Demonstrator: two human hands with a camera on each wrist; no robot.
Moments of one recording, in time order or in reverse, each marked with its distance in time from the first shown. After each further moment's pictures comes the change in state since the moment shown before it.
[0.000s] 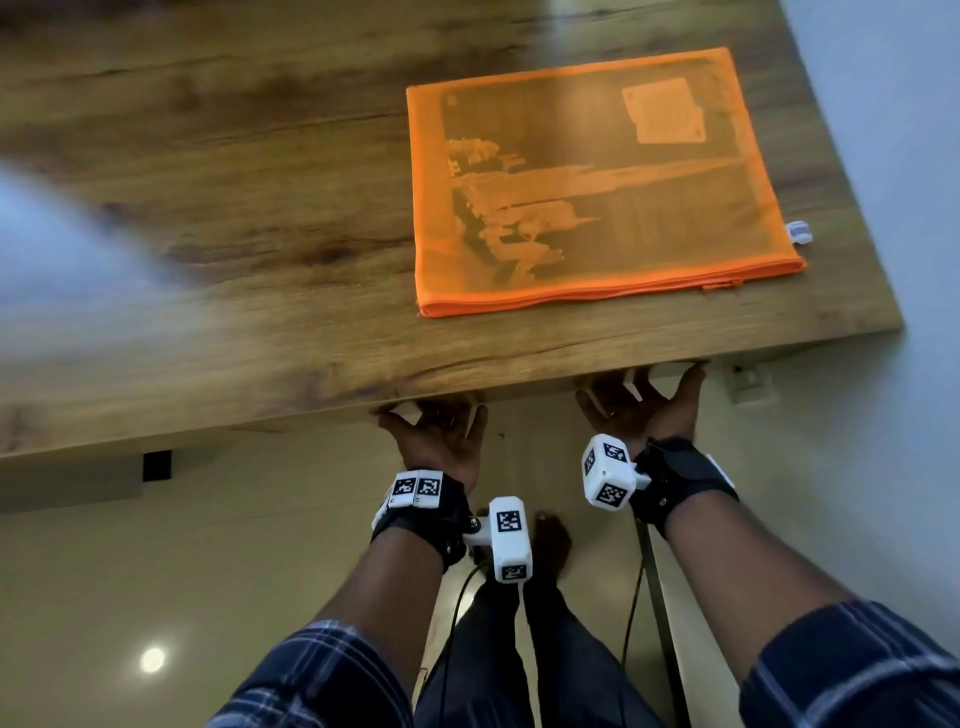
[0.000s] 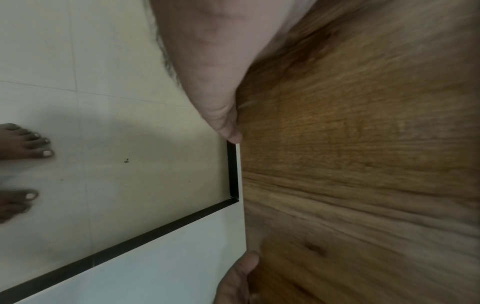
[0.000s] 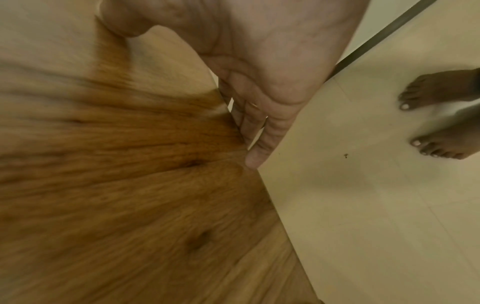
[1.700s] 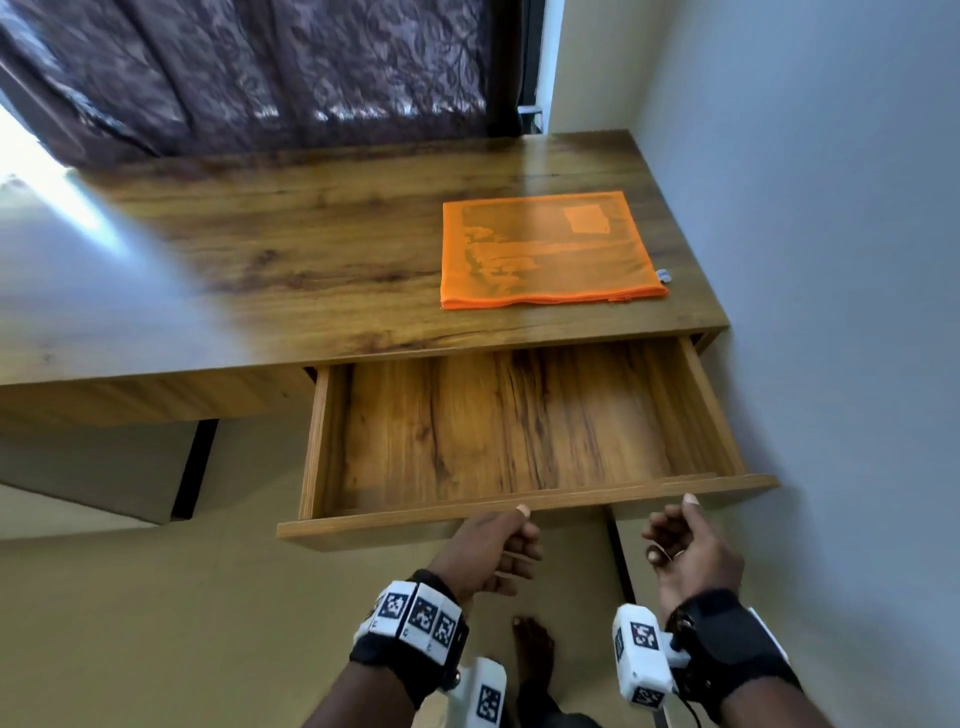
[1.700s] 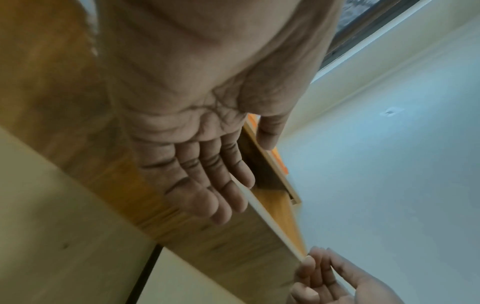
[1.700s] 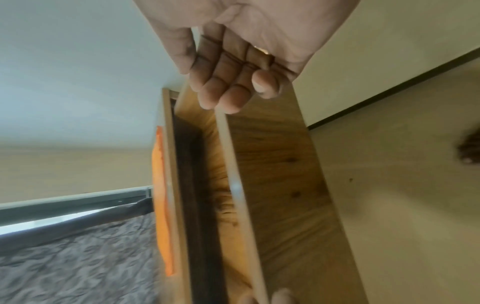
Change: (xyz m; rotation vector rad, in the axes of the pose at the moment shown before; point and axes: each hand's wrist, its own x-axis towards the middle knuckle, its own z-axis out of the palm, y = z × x) left_hand -0.255 -0.047 -0.104 1.308 -0.367 -0.096; right_hand -0.240 -0.001 -0.160 -0.380 0.176 -0.479
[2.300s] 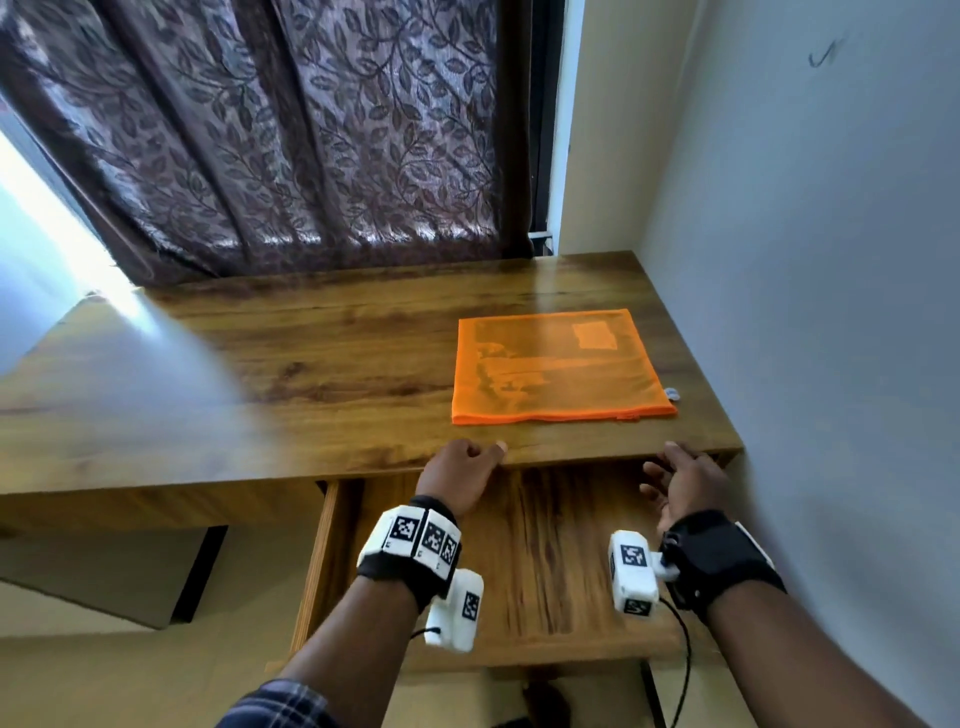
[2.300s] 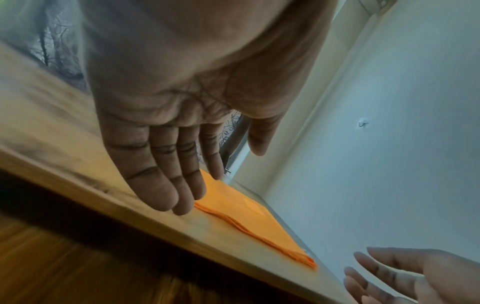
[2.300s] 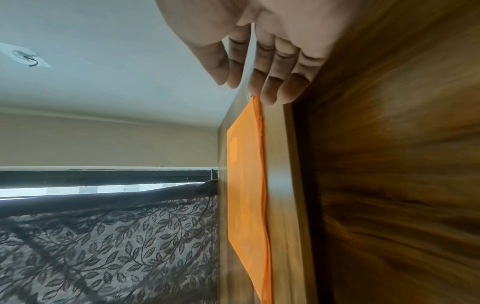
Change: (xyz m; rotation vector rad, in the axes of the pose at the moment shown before) left_hand 0.057 0.181 -0.051 0.530 0.514 0.325; right_hand 0.094 -0.107 0.160 -0.099 -0.095 -0.158
